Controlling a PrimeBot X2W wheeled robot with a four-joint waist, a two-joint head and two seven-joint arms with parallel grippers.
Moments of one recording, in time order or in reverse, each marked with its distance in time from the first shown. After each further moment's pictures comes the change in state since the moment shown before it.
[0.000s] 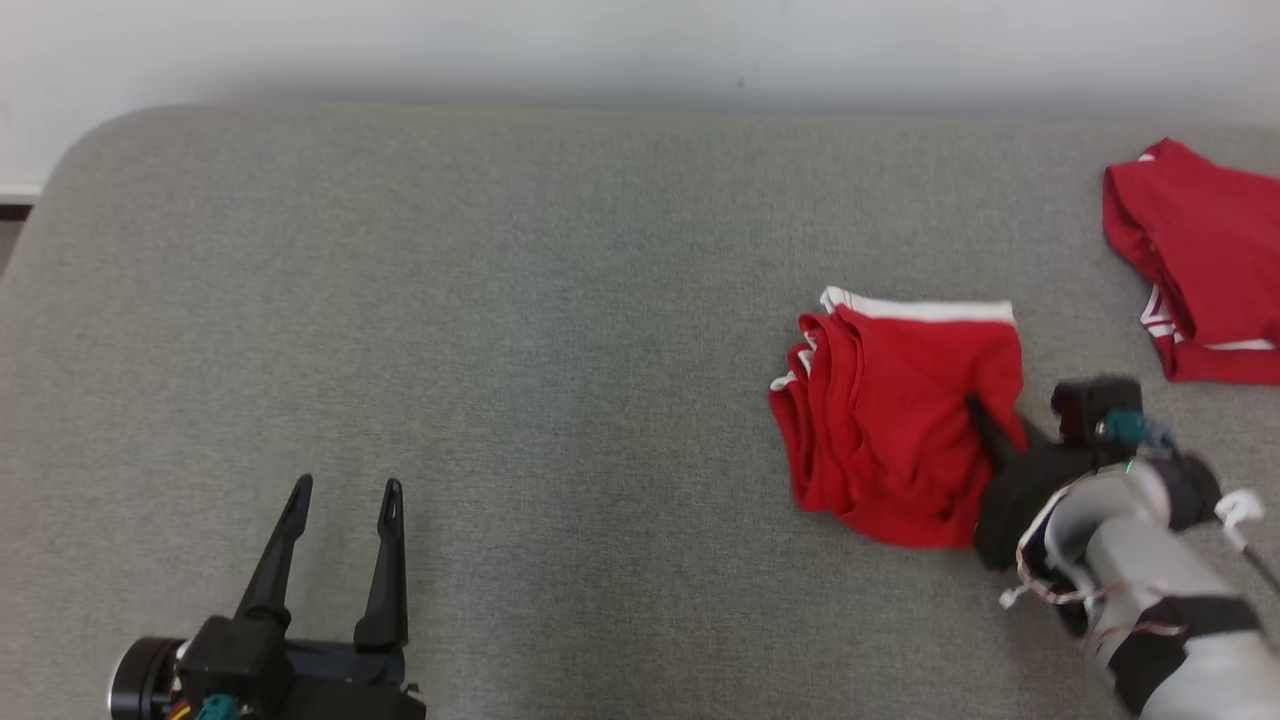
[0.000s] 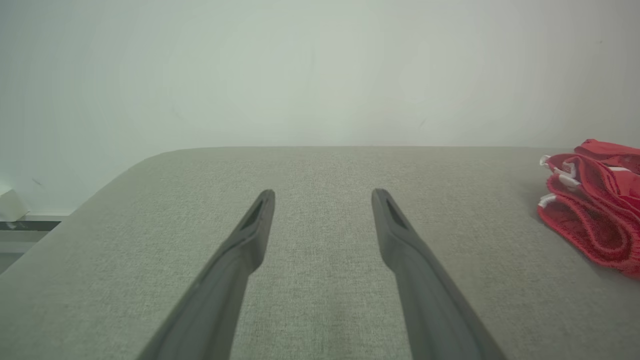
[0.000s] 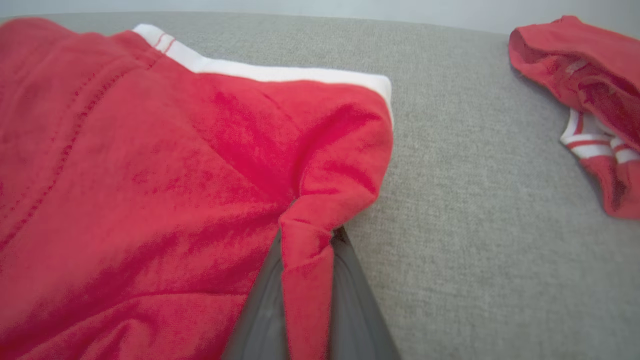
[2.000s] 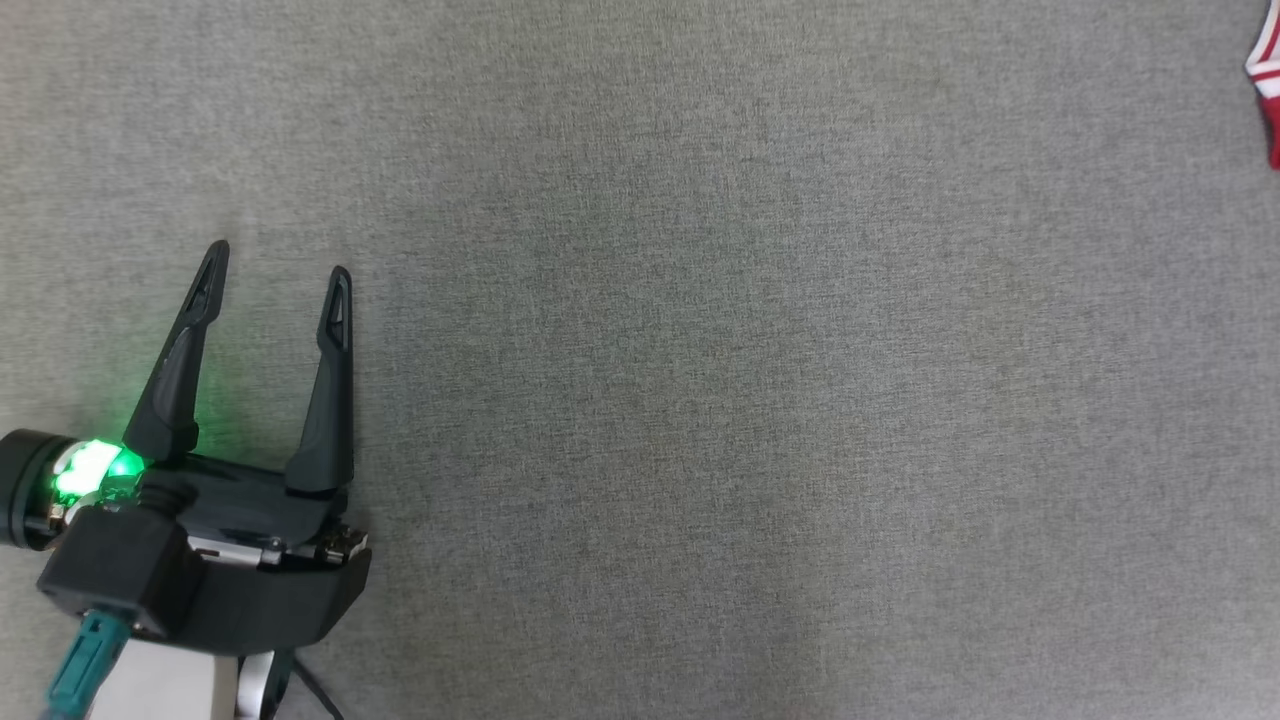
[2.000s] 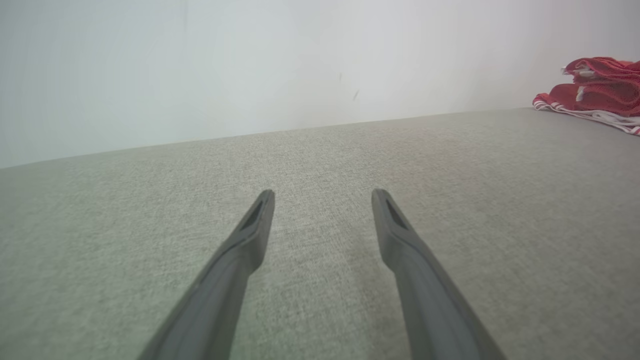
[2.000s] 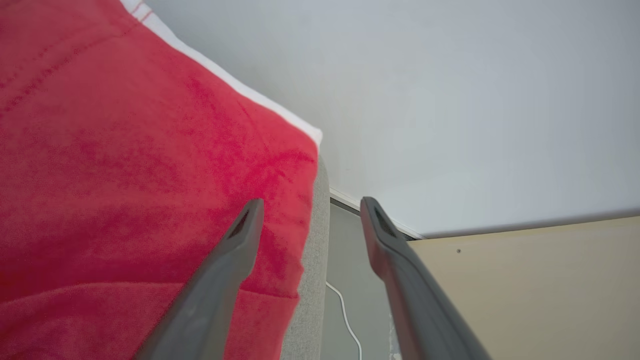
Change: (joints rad) left arm -0.234 0.140 -0.052 -0.212 -0.001 0.000 -0.001; right arm -0.692 -0.736 0.348 -0.199 0.009 0.000 0.295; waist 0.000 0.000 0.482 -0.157
